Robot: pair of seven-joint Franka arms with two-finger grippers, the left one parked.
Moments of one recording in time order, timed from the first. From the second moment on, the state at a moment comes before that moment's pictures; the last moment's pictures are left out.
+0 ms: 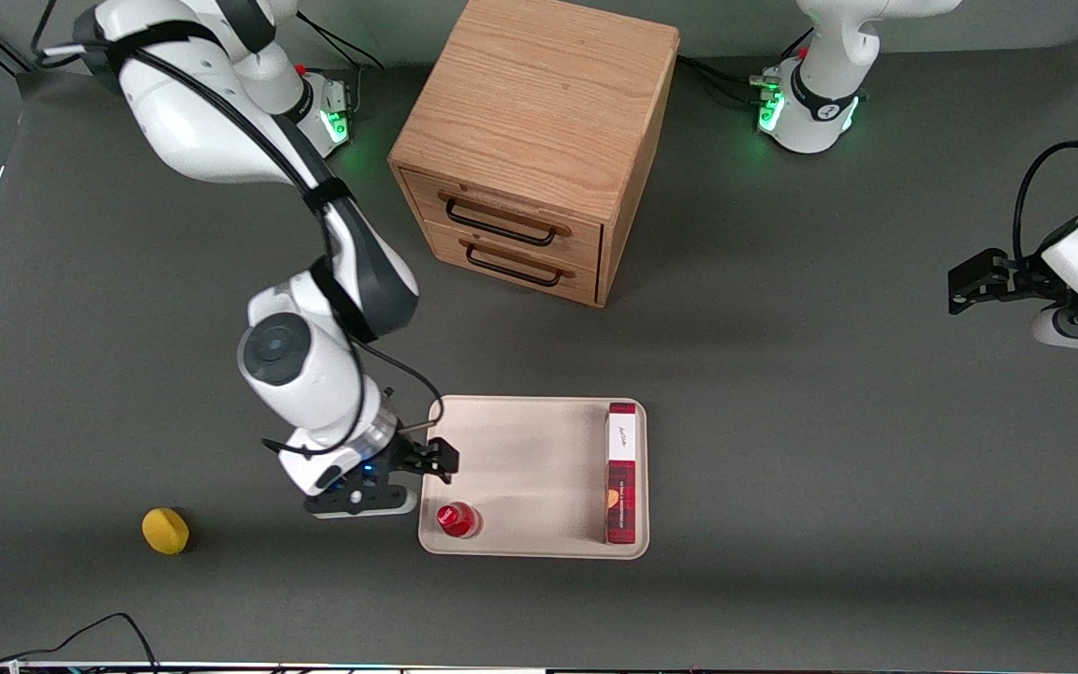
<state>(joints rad) 0.33 0.70 0.08 -1.22 0.01 2.14 0.42</state>
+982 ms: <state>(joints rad) -0.04 0.15 0.09 -1.44 0.04 1.54 0.10</state>
